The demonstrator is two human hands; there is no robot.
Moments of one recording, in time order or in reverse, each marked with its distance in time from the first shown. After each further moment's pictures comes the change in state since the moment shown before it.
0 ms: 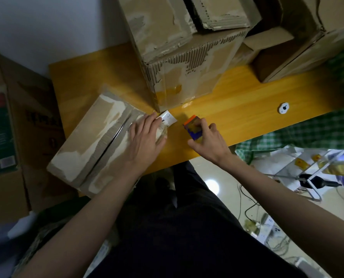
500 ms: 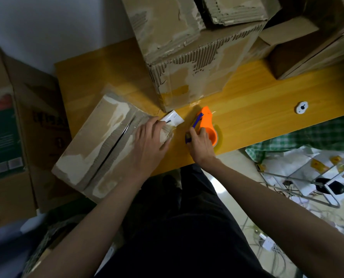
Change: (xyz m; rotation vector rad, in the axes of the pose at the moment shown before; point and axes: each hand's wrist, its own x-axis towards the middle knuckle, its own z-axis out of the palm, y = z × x) left_hand 0.003 0.005 0.005 -0.014 0.197 -0.004; right_hand 0.050 0.013 0.083 -0.198 -0.043 0.030
